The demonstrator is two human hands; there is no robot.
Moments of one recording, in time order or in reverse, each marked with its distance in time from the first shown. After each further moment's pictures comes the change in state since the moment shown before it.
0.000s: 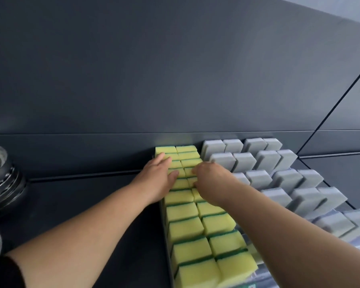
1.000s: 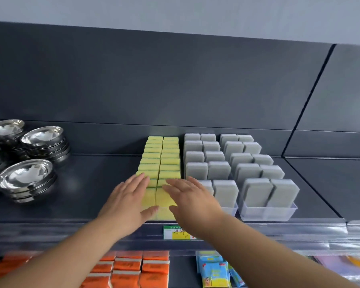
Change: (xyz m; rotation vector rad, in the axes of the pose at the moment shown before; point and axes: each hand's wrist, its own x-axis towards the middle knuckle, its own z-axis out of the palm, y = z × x) left_hand -0.205 0.087 0.070 0.424 0.182 -0.103; right_hand -0.198 0.061 0.045 0.119 0.321 -0.576
